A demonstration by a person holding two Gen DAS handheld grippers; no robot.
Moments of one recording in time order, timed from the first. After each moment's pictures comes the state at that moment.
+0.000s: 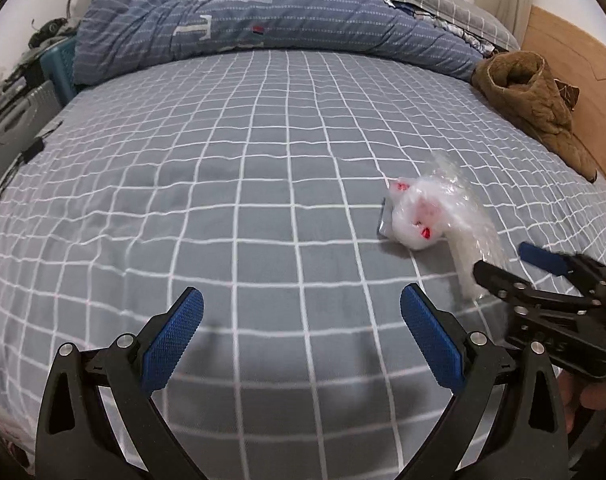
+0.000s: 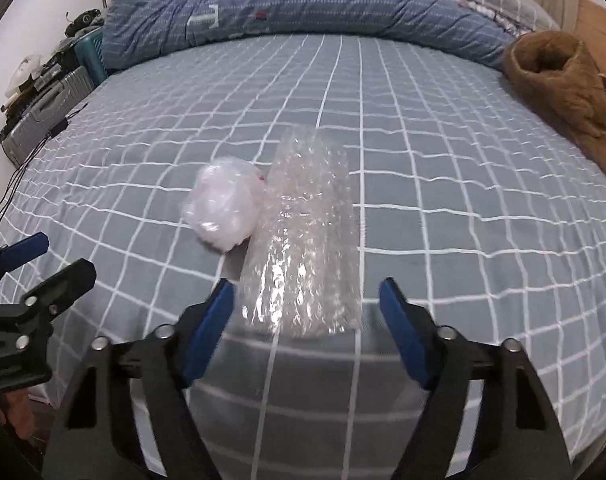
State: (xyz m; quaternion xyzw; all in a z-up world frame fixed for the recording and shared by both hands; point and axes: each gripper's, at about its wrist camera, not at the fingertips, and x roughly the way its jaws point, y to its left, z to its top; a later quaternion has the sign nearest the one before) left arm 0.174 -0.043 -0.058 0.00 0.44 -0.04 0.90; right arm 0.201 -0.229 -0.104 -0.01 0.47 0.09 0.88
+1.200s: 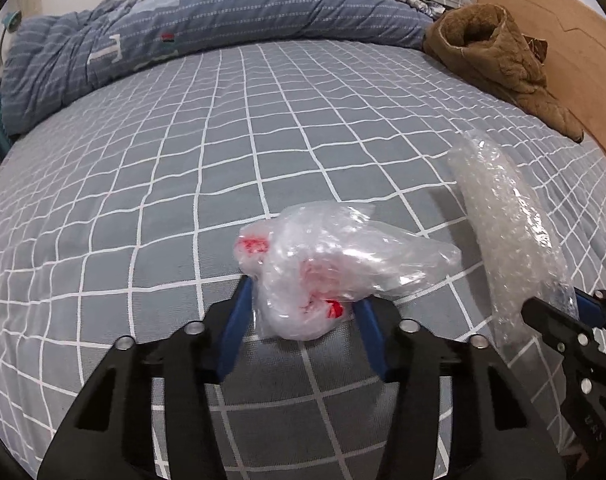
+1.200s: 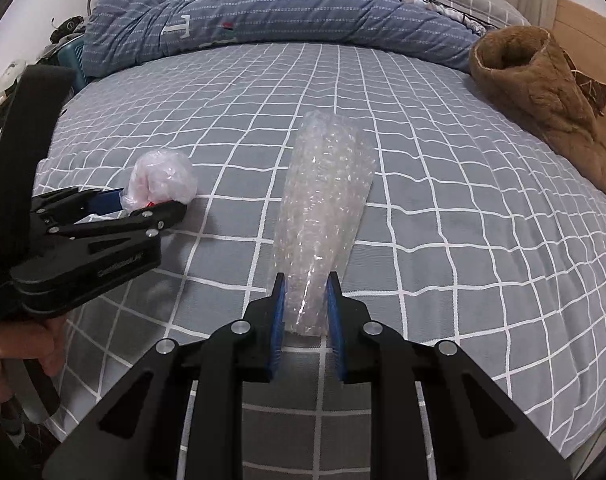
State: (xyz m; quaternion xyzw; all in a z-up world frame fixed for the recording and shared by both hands) left arm 0.254 -0.145 -0.099 0.06 0.44 -0.11 0.89; right arm 0.189 -0.289 -0.099 -0.03 0.45 0.05 0.89
